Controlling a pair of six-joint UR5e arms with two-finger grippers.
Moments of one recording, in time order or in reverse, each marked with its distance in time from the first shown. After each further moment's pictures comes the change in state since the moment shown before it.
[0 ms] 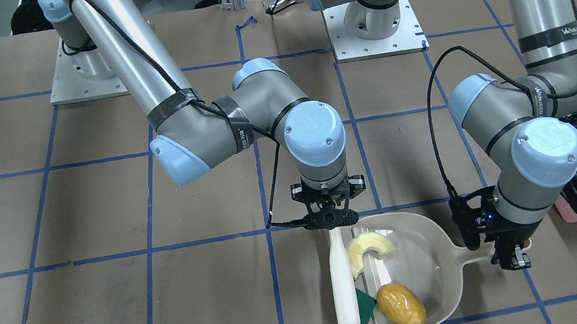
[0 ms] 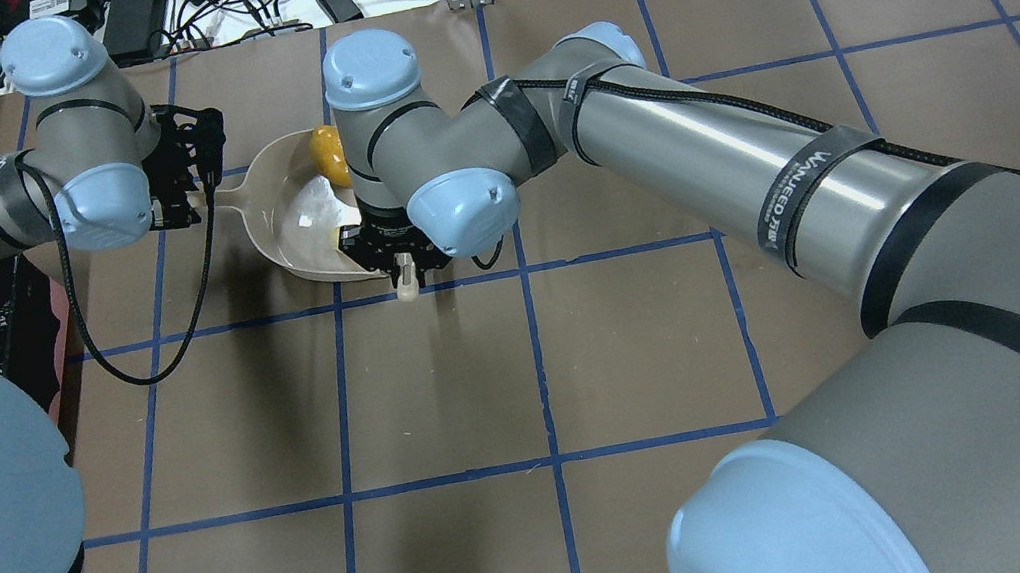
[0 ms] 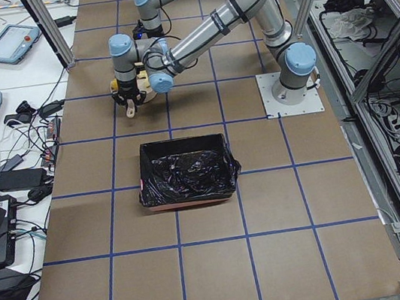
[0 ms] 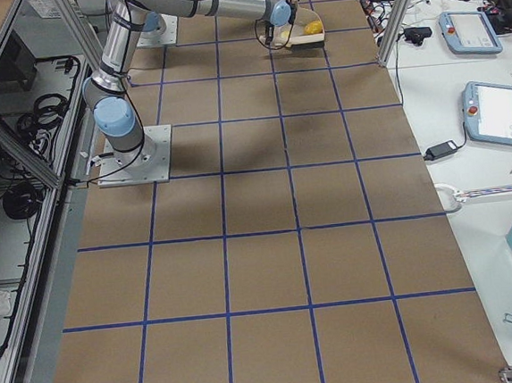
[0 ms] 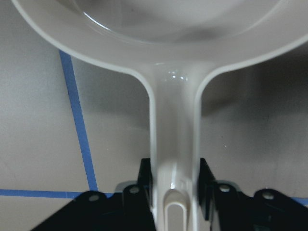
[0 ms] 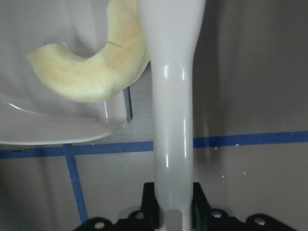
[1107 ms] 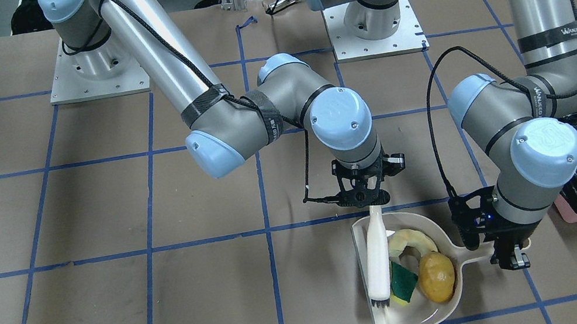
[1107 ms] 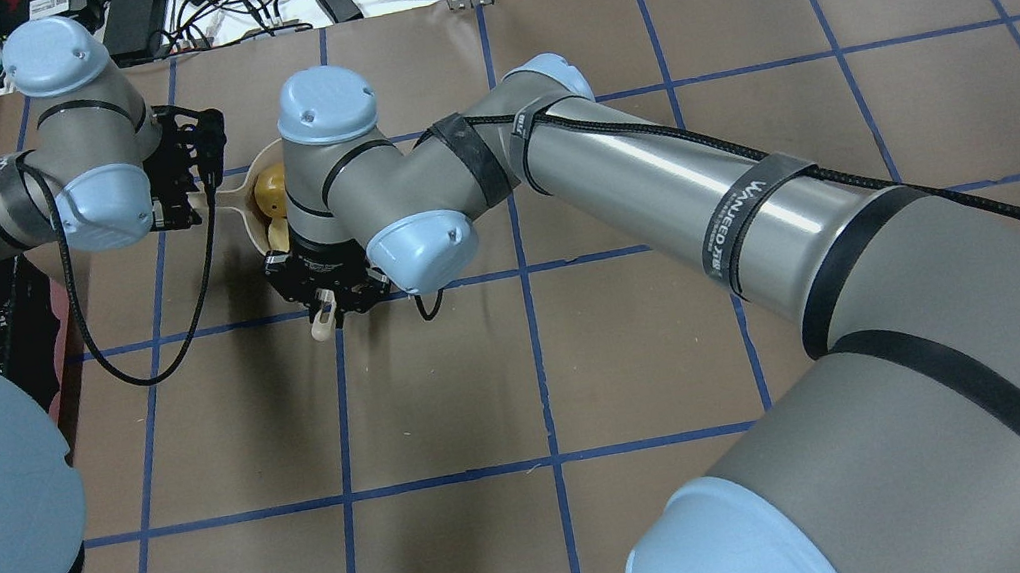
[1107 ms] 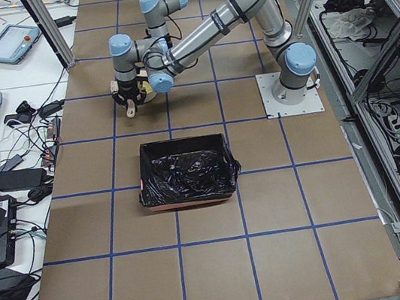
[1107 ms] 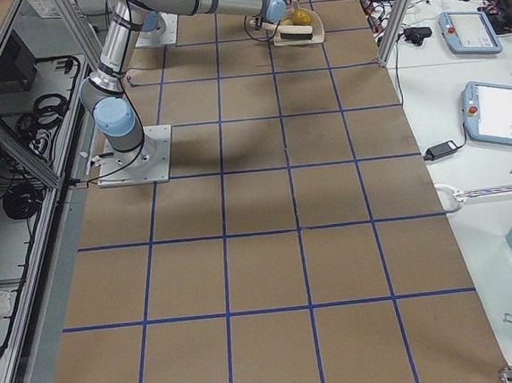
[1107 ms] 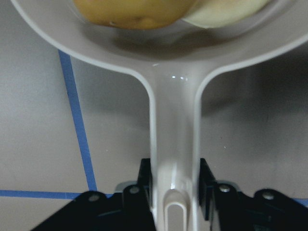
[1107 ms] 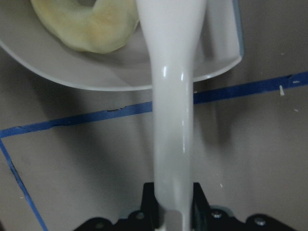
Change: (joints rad) left arm -0.001 -0.001 -0.001 0.000 0.001 -0.001; right arm 0.062 0.040 -0.045 -0.084 0.198 0.213
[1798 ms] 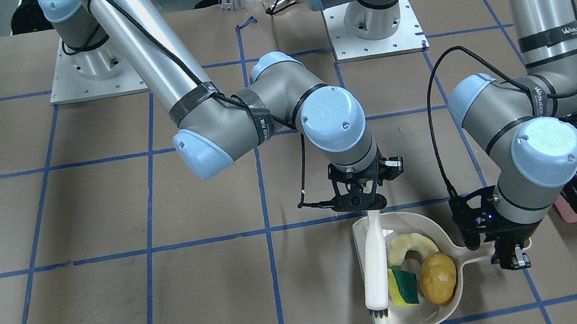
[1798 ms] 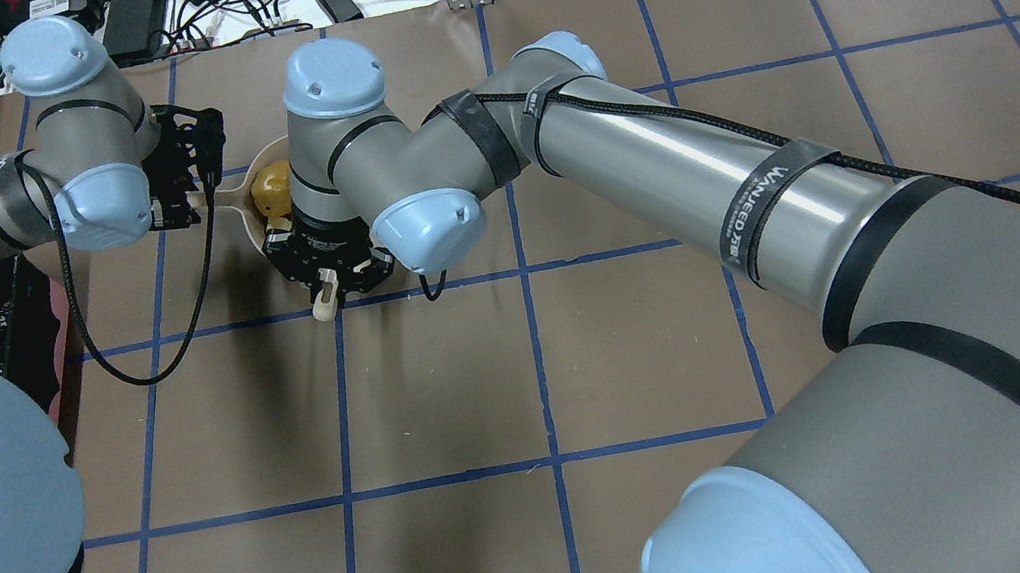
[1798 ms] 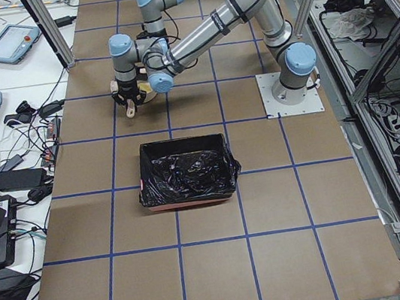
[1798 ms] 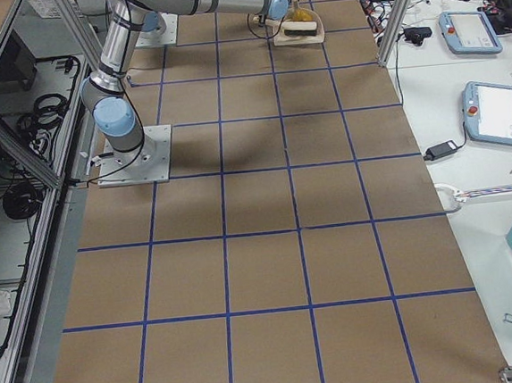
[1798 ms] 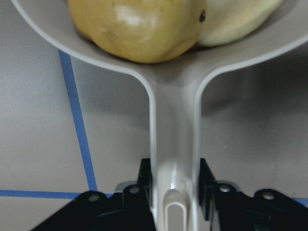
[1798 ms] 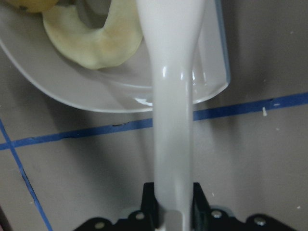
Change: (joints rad) left arm 0.001 0.002 0.001 0.000 -0.001 0.002; right arm -0.035 -0.020 -0.001 0.011 -0.018 -0.033
